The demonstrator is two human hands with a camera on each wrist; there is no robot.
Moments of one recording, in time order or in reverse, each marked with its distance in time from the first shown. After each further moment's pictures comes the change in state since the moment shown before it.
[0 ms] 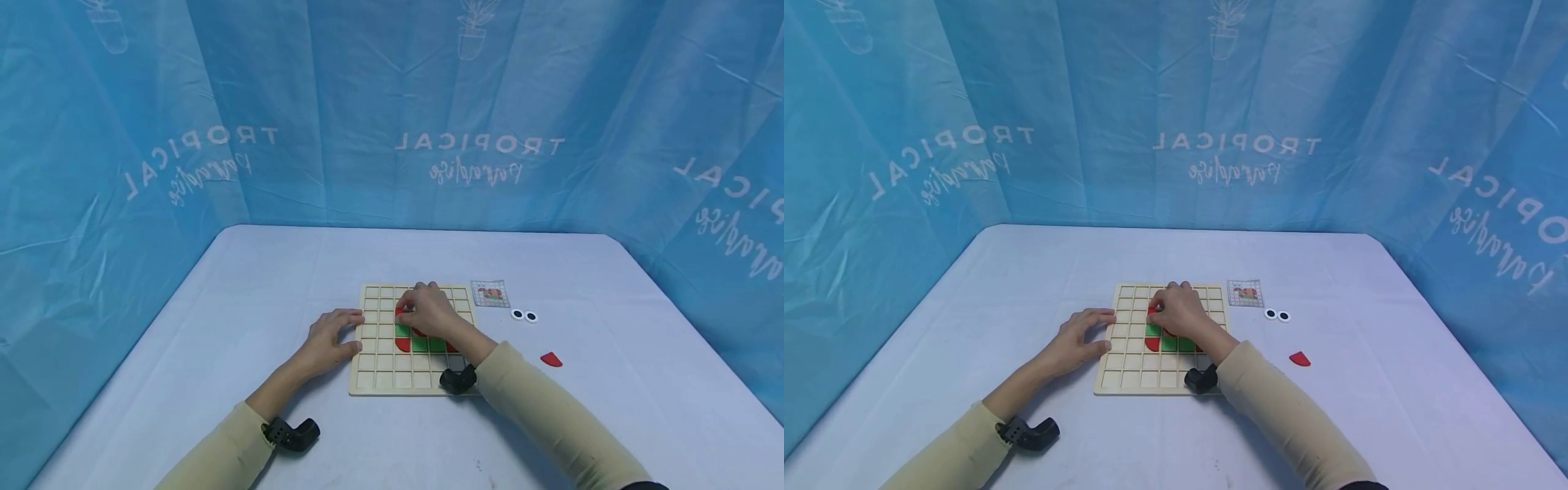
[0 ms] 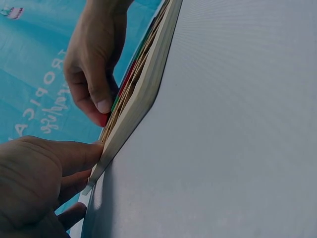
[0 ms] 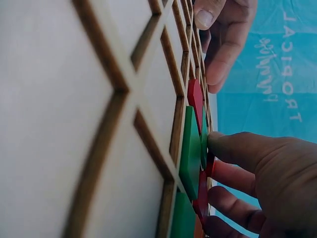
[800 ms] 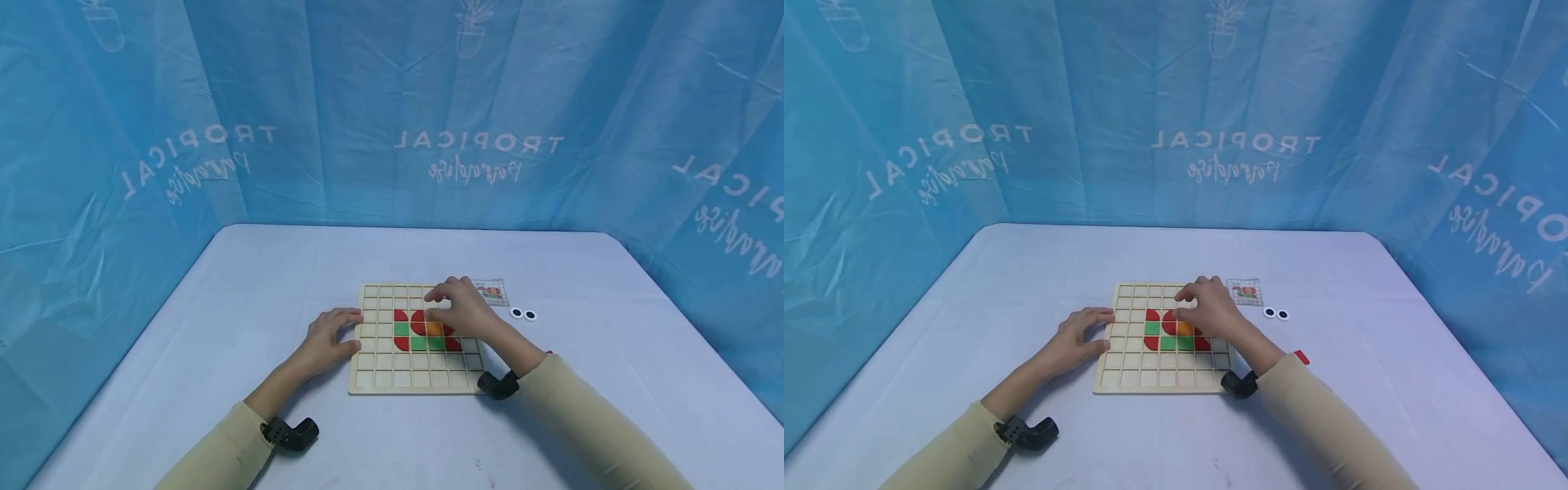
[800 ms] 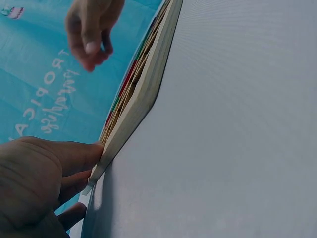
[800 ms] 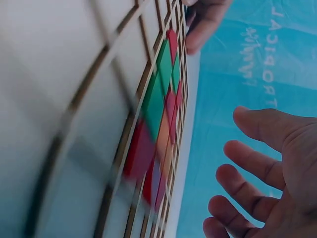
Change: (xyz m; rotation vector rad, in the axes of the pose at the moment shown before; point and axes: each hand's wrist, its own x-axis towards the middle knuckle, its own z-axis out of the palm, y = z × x) left_hand 0.000 0.000 0.001 0.015 0.008 -0.002; right_hand -0.041 0.022 -0.042 0.149 0.052 0.090
